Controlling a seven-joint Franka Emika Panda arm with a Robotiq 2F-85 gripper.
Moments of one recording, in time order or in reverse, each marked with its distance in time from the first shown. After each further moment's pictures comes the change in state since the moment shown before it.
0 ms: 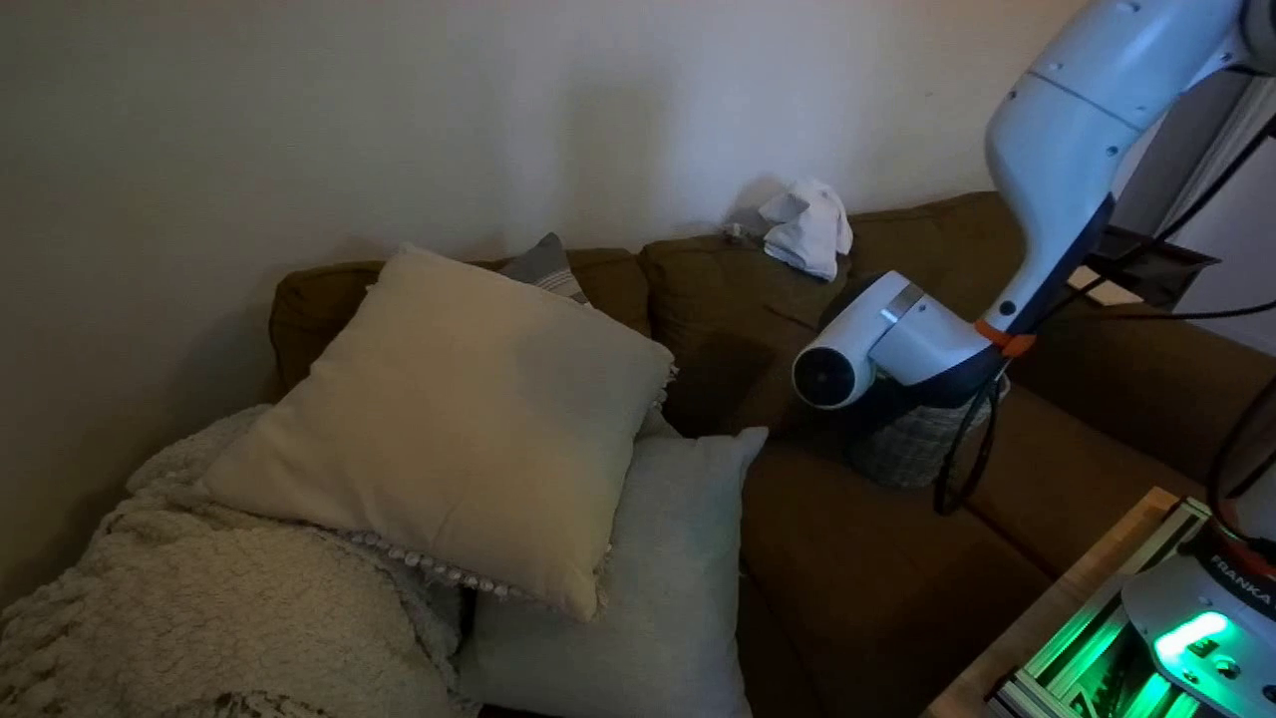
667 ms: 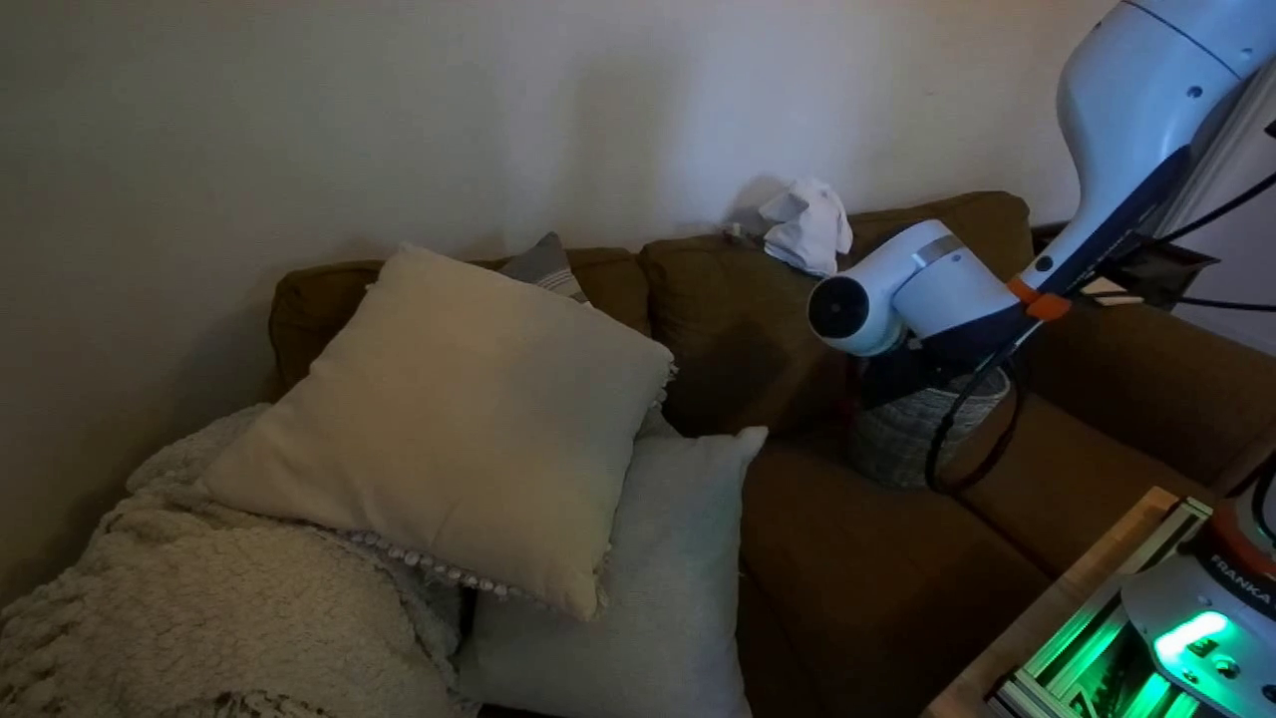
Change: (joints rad) arm -0.032 -0.188 -0.026 -0.069 0.232 0.059 -0.007
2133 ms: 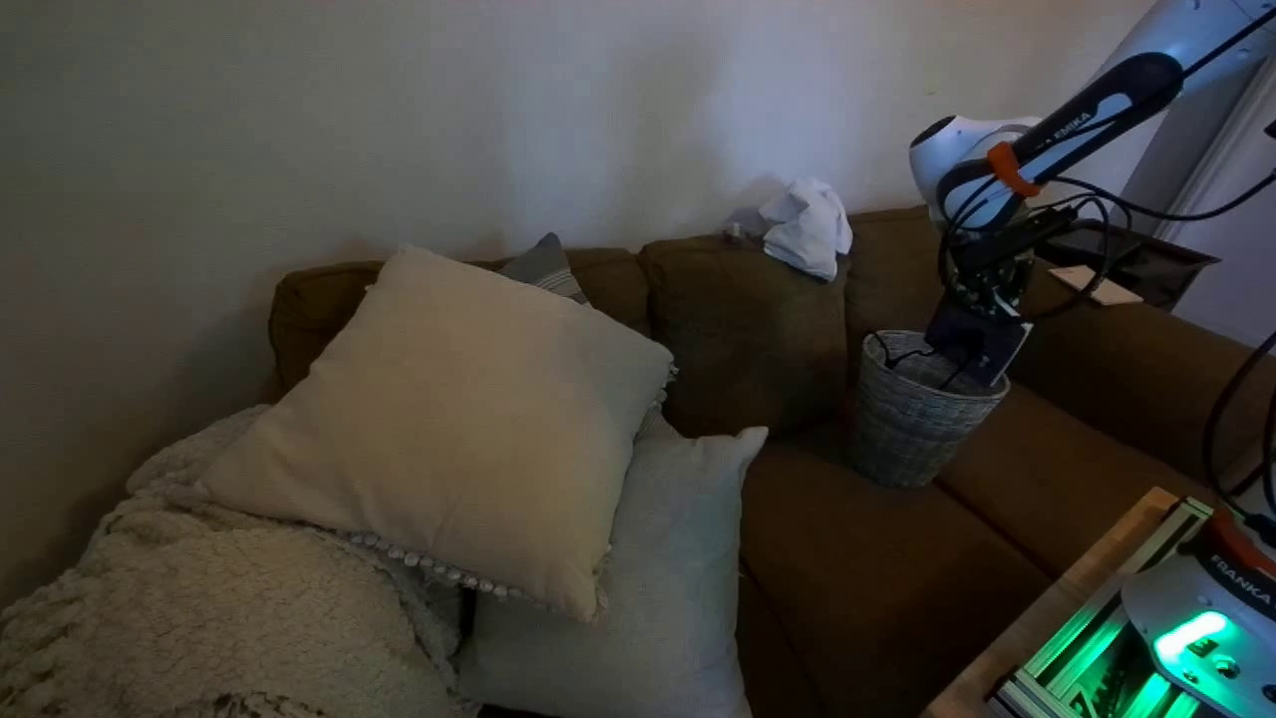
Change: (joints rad) arm -0.284 -0.042 -0.359 0.214 0.669 0.043 -1.144
